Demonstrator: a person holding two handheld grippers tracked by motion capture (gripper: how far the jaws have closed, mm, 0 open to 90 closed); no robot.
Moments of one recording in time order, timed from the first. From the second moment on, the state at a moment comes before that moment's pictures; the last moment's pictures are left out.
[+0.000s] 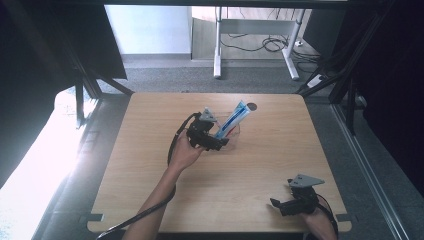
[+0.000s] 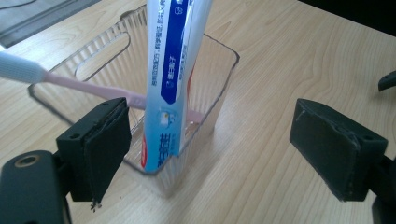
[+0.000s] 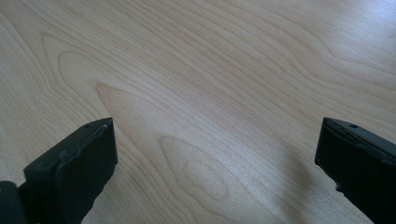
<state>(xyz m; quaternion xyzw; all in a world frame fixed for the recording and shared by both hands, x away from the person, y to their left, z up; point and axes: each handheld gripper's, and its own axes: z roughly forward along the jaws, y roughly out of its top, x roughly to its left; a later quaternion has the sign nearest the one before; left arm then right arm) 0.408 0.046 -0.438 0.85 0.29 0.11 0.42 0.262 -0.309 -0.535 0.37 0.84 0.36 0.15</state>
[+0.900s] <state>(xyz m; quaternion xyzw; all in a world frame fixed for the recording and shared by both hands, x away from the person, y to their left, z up) 0.358 0.083 -0.451 0.85 0.30 0.12 0.41 0.261 -0.306 -0.535 0.36 0.85 0.35 0.16</state>
